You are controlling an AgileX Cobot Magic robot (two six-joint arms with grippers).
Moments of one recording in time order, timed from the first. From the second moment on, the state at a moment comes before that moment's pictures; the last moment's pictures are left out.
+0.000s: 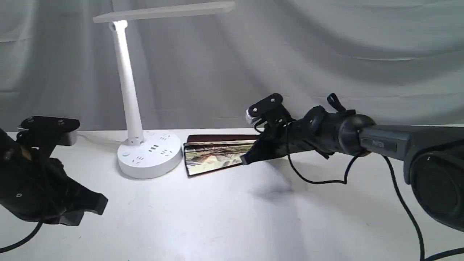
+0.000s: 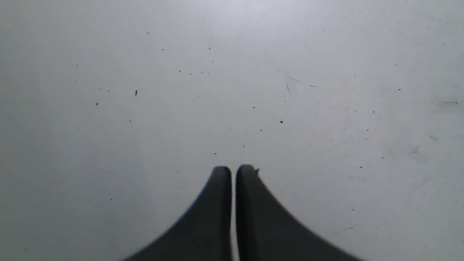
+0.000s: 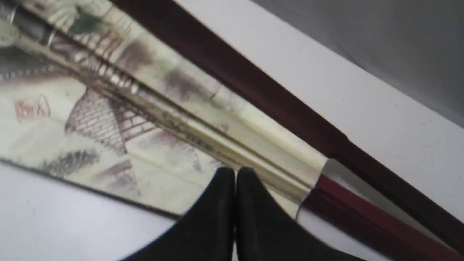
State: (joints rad) left arm -0.21 1.59 -1.00 -0.11 0.71 0.09; right arm 0.16 2.51 -1.94 0.71 0.26 -0.98
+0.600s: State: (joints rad) left arm -0.21 1.59 -1.00 -0.11 0.71 0.10; right arm 0.02 2.51 -1.94 1.07 0.18 -0.98
